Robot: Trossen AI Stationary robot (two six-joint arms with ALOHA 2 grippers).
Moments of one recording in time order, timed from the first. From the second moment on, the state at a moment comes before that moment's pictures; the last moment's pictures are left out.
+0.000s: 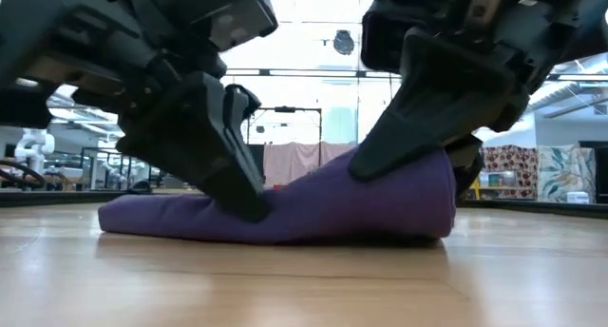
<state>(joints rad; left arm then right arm) -0.52 1.93 1.06 -0.02 -0.28 -0.20 0.49 1.90 0.93 0.33 0.11 0.81</state>
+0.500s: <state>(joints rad) -0.33 1.87 1.06 -0.01 0.27 -0.44 0.71 1.86 0.93 0.22 0.47 0.48</state>
